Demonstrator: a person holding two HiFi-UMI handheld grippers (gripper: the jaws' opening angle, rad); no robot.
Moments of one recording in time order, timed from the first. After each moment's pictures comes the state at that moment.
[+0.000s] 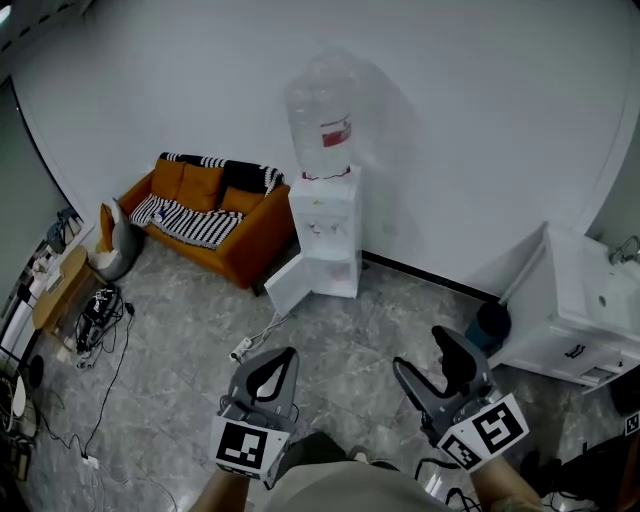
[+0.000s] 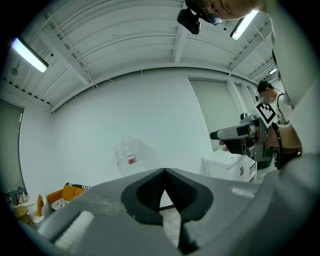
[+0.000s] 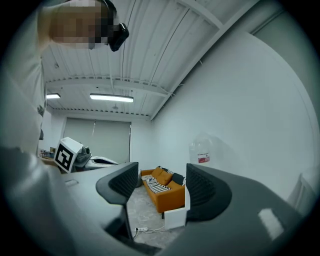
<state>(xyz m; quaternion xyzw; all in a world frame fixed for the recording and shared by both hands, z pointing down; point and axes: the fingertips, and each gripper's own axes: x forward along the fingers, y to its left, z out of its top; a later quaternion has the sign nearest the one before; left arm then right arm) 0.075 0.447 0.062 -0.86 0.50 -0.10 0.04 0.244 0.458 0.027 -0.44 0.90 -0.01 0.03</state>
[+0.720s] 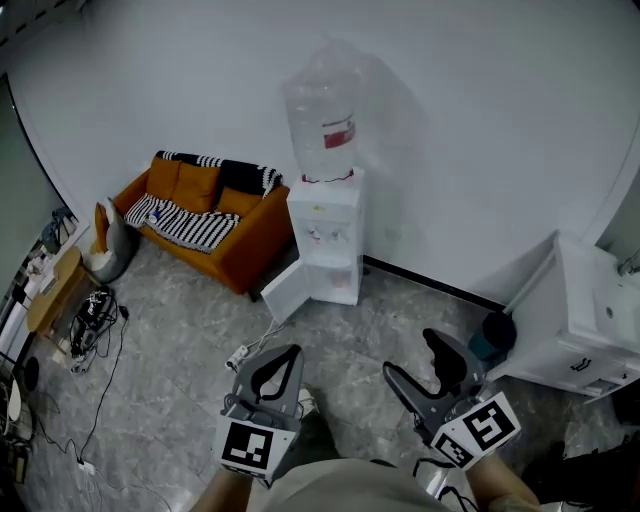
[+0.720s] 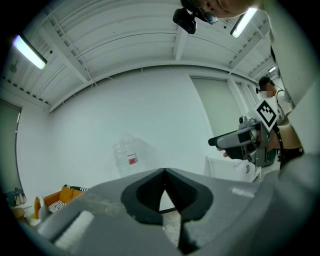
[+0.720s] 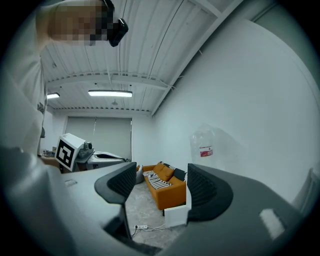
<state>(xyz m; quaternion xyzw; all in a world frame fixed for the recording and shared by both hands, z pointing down) 0.075 0.364 0.087 -0.86 0.49 -0.09 0.05 0.224 0.374 0.071 -0.43 0.90 -0.03 0.01</state>
